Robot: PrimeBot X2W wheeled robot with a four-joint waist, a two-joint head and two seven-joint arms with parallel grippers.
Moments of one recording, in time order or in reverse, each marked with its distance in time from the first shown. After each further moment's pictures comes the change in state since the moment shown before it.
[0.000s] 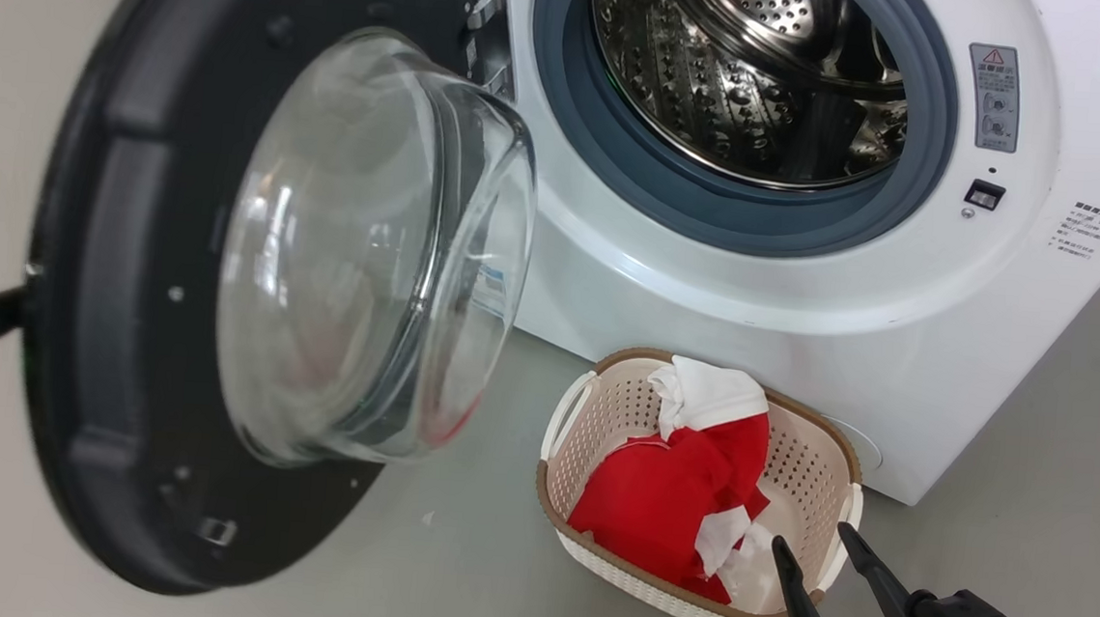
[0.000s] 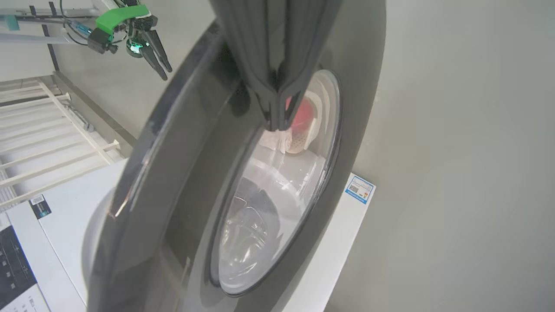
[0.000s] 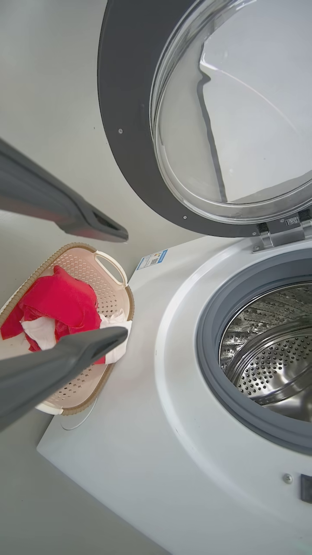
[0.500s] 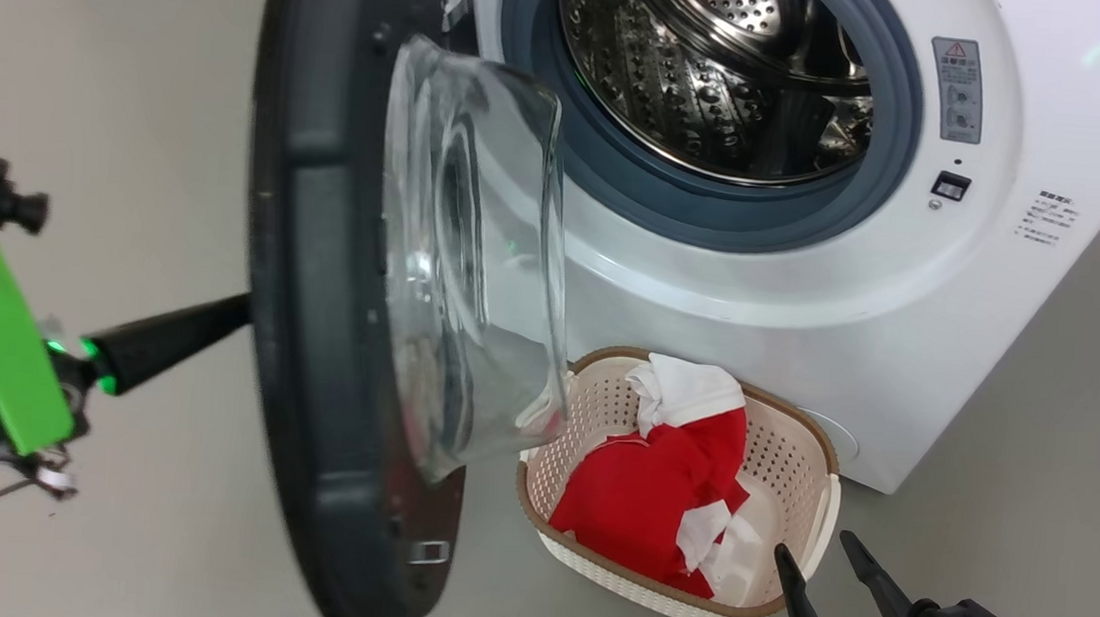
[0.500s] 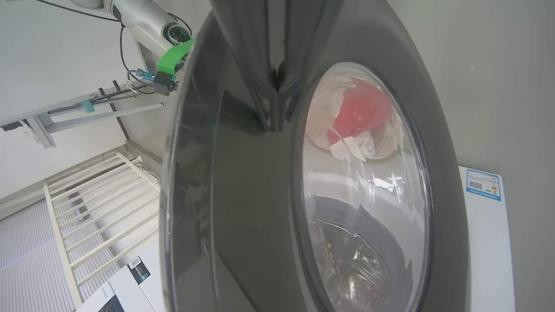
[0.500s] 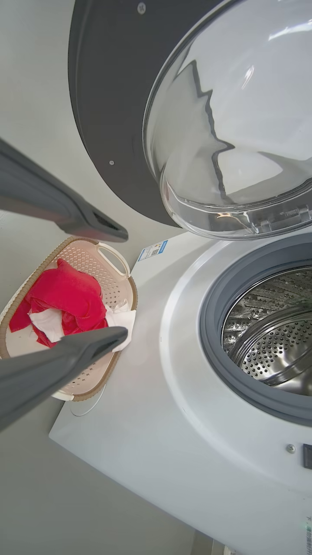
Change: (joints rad) left arm 0.006 -0.134 -0.068 -0.221 -0.031 0.000 0.007; right arm 0.020 0.006 -0.010 -0.011 0.000 0.000 0.000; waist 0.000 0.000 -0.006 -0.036
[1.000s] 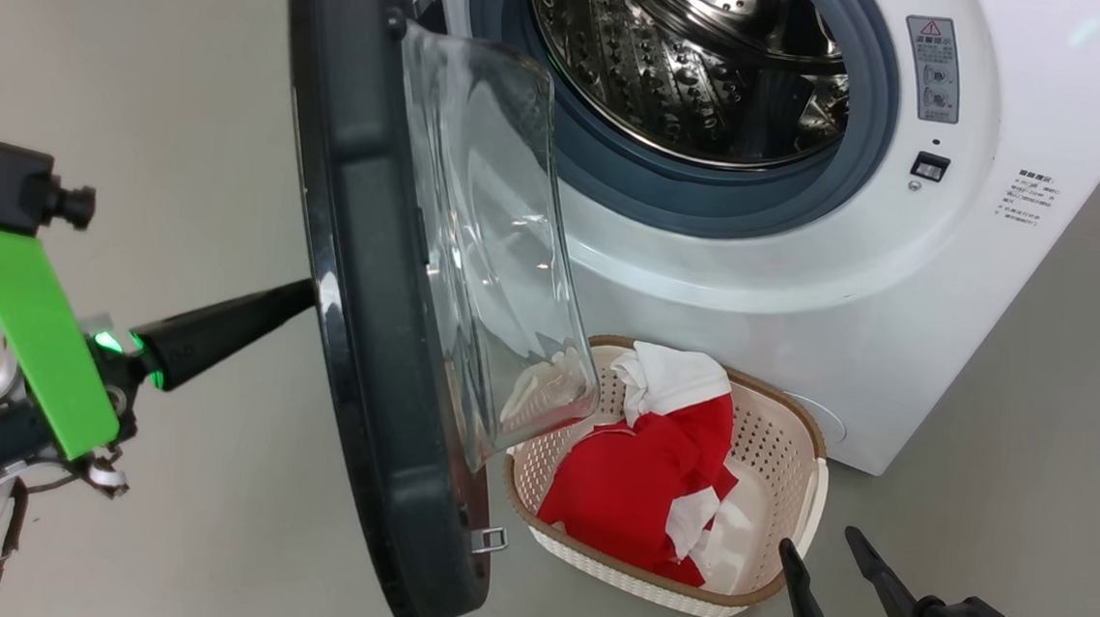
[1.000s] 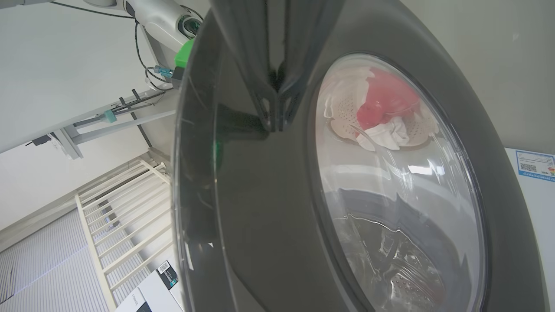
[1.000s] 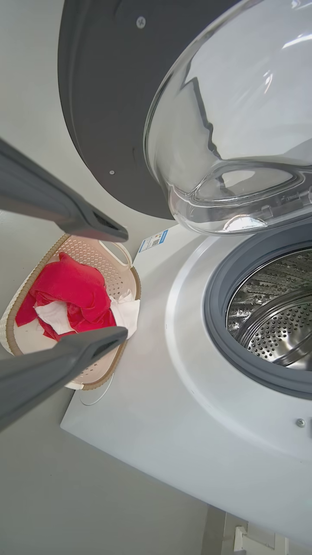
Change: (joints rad) left arm -0.003 -0.069 -0.017 -0.052 0.016 0.000 -0.081; right arm 0.000 0.009 -0.016 -0.004 0.000 0.000 0.000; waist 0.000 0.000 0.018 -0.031
